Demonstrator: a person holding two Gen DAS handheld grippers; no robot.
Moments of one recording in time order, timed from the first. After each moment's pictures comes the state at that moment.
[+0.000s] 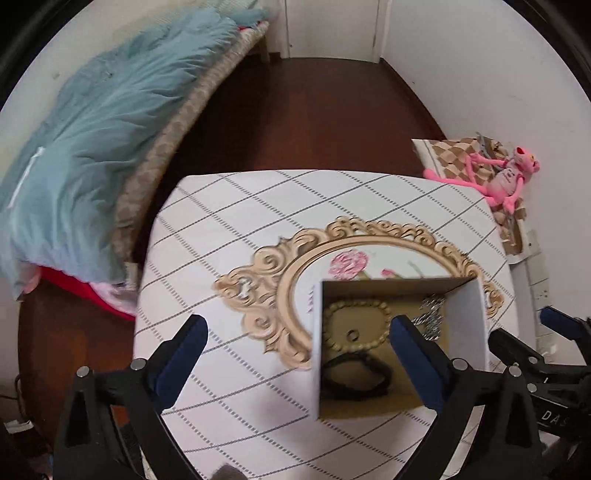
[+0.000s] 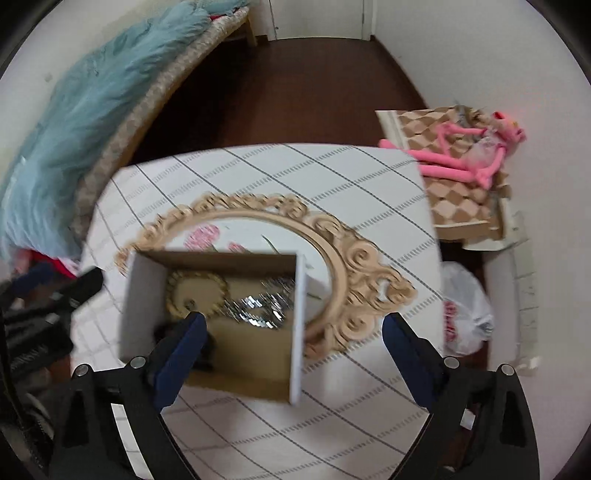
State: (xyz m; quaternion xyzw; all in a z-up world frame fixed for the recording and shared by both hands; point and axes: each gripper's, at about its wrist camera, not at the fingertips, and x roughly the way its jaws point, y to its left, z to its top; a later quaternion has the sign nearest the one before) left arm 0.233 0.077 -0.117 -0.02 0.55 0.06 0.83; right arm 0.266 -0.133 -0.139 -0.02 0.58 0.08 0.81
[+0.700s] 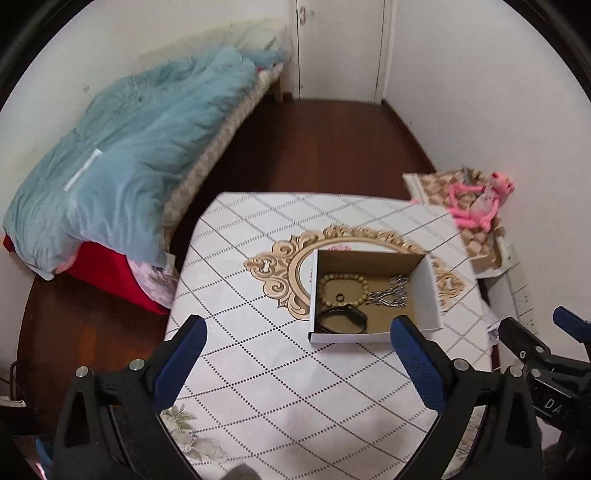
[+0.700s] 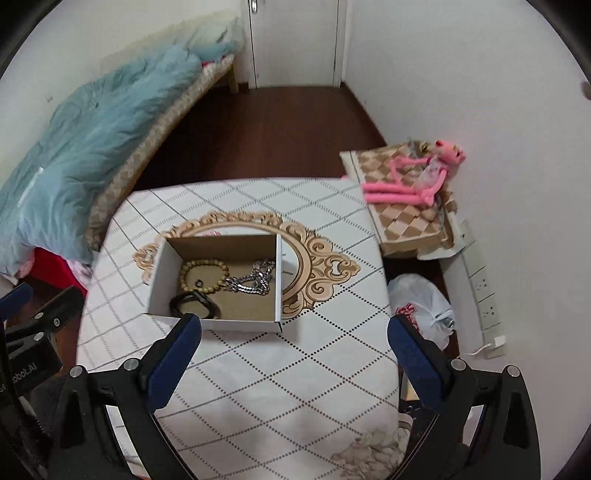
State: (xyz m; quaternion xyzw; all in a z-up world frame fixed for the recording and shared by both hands) left arm 0.112 0.059 -0.026 -0.03 0.47 0.07 0.88; right arm 0.146 -0.155 -0.045 -0.02 0.49 0.04 0.87
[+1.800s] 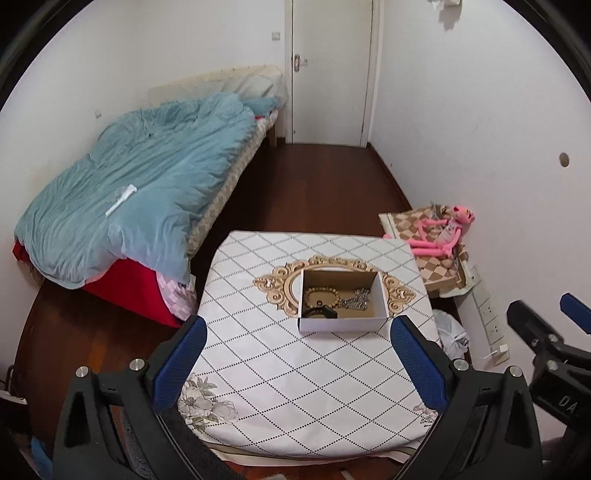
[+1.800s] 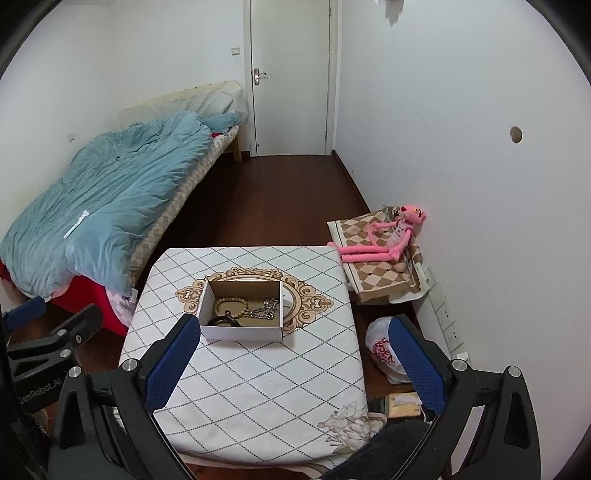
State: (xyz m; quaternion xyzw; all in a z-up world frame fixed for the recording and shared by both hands) left arm 0.007 0.047 0.074 -0.04 0.41 0.06 0.91; right arm 0.005 -0.168 0.102 -0.02 0.38 0.03 0.93
